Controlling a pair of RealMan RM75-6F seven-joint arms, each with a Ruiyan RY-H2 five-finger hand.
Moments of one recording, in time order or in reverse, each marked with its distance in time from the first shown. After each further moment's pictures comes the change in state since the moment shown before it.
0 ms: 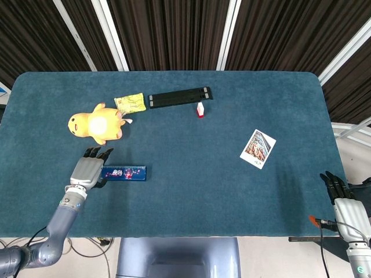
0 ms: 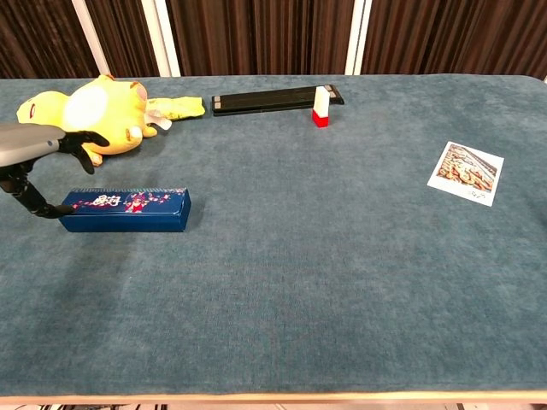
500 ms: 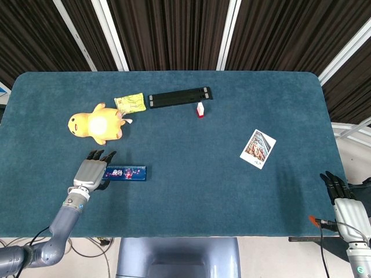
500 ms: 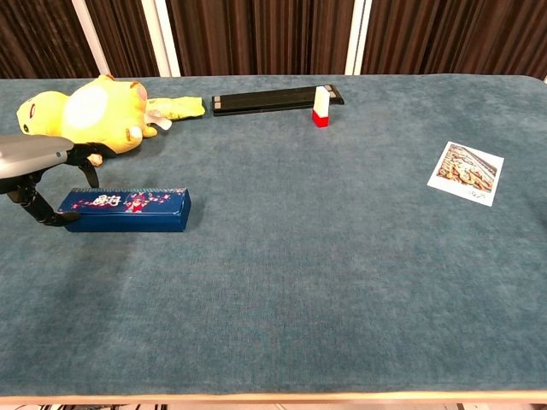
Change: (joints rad) left arm -0.025 -0.013 0.030 0.011 -0.017 0.001 -0.025; right arm 0.000 0.001 0.000 -0.002 0.000 -0.001 -0.002
